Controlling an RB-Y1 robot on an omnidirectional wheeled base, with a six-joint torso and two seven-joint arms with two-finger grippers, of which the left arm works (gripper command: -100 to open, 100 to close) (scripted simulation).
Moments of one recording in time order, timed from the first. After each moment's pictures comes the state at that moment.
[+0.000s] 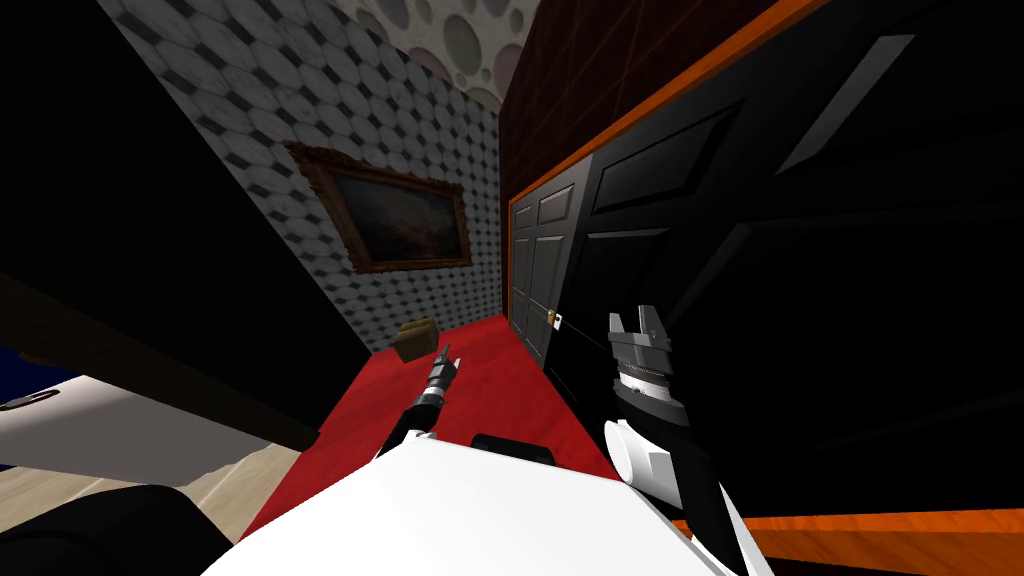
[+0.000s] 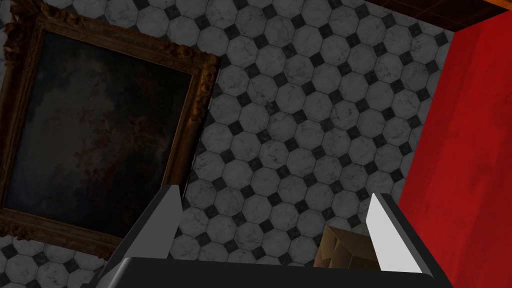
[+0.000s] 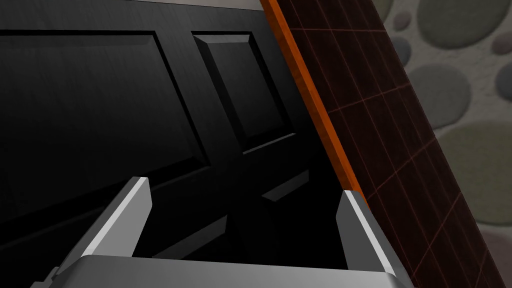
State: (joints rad) arm 0.58 0.06 -0.04 -1.91 0.31 -0.20 0.07
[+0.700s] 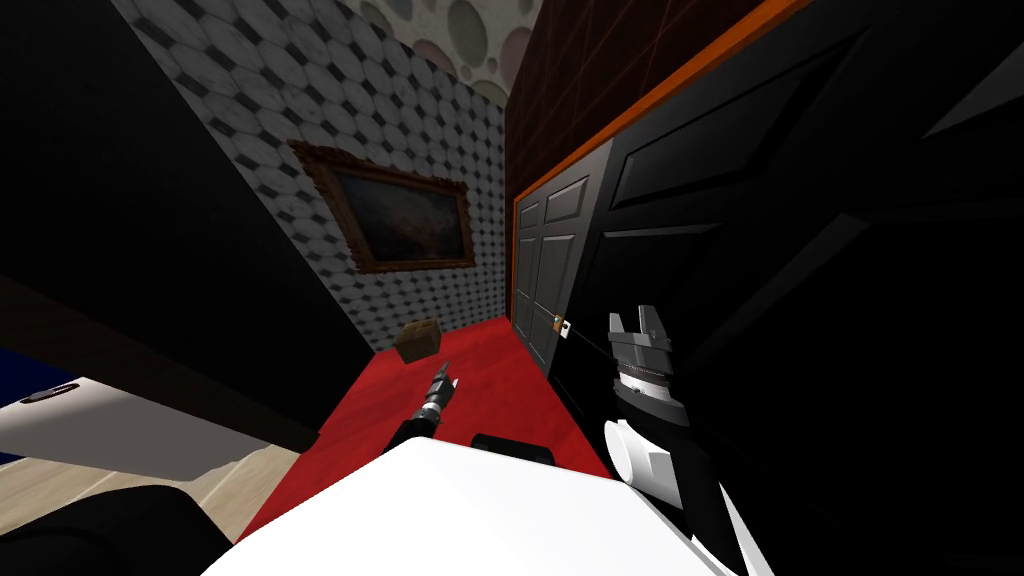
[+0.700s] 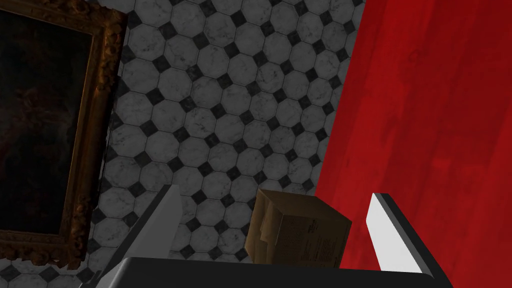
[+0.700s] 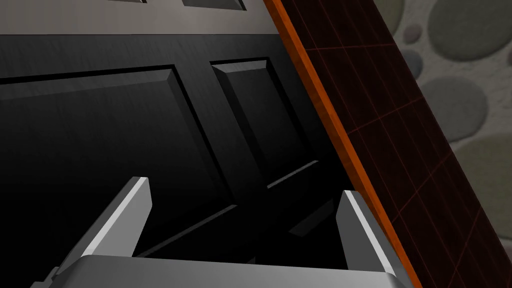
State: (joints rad) arm 0.62 0.09 -0.04 -1.81 0.40 -0.08 0.06
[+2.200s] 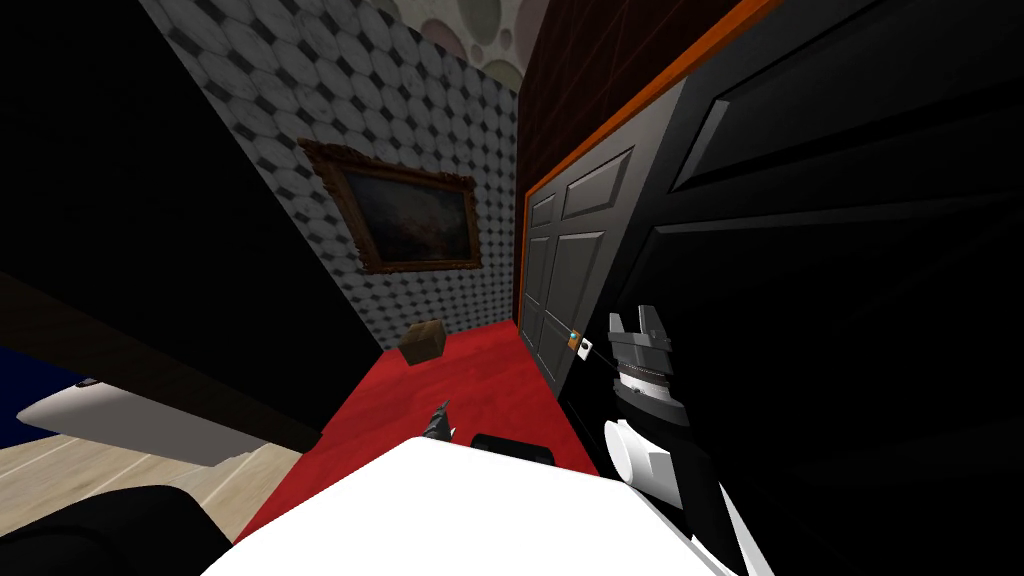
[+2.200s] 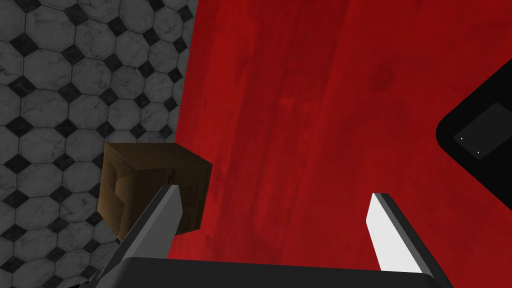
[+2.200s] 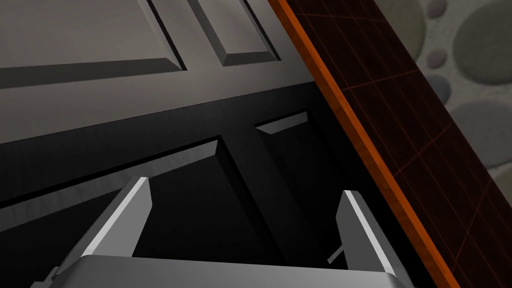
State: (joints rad) arm 0.63 0.09 -0.03 -1.61 0.55 0.21 0.02
